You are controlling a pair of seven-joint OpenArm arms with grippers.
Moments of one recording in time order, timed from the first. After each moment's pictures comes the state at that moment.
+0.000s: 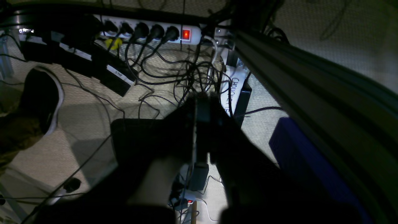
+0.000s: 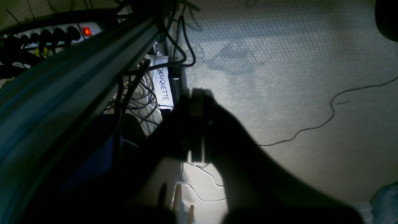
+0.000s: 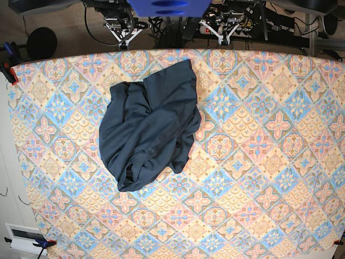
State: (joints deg) left arm 6.8 1.0 -0.7 14.1 -5.9 -1.3 -1.4; right arm -4.6 0.1 5.5 14.5 -1.3 1.0 -5.8
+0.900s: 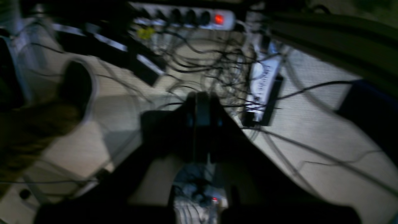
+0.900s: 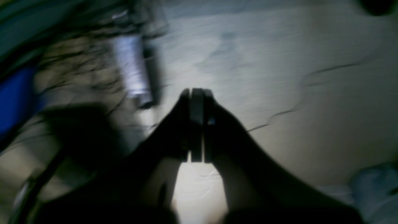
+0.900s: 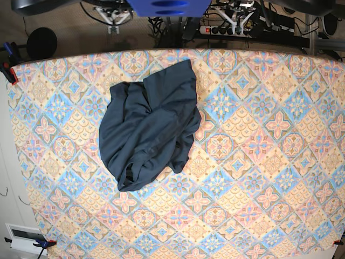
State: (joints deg) left arm 21.2 -6.3 -0.4 30.1 -5.5 -1.3 -1.5; right arm -18.1 4.9 5.6 29.7 -1.2 0.6 -6.4
